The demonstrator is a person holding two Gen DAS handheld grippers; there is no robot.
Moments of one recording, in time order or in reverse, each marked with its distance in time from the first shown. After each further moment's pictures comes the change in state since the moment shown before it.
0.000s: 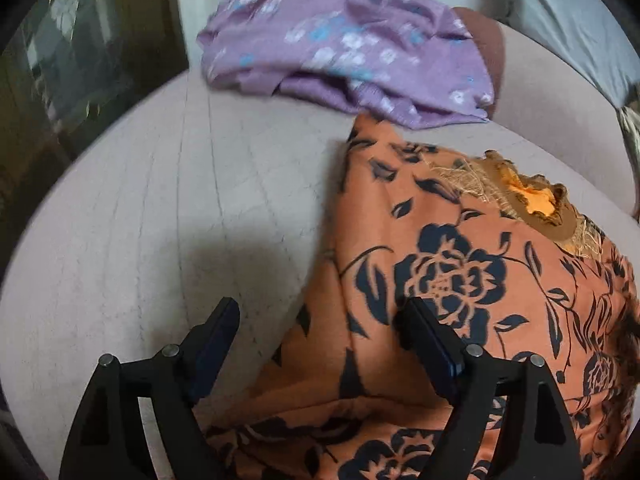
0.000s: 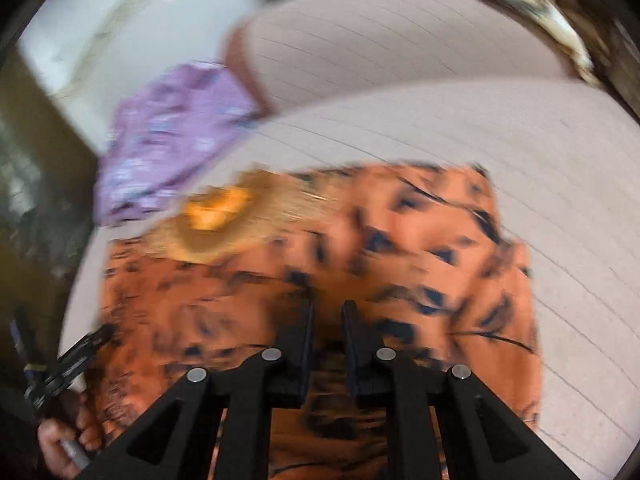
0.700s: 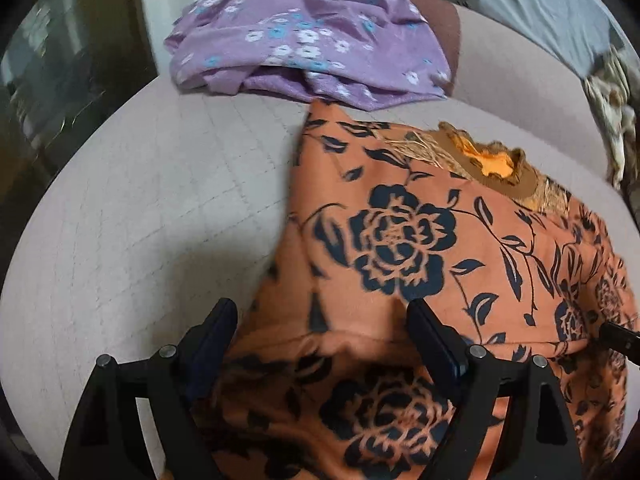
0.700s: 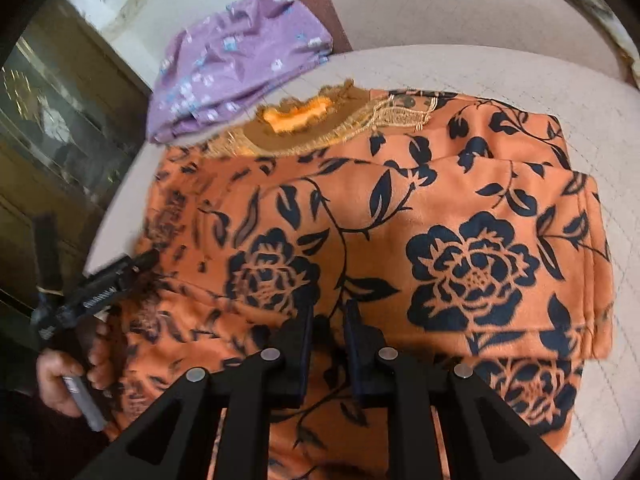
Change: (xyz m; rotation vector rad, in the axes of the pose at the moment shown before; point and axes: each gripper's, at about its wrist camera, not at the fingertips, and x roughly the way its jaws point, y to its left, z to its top) left arm -0.027 -0.007 -0.021 0.104 0.019 -0.061; right arm -0.019 0.051 -0.053 -0.163 0.130 0.178
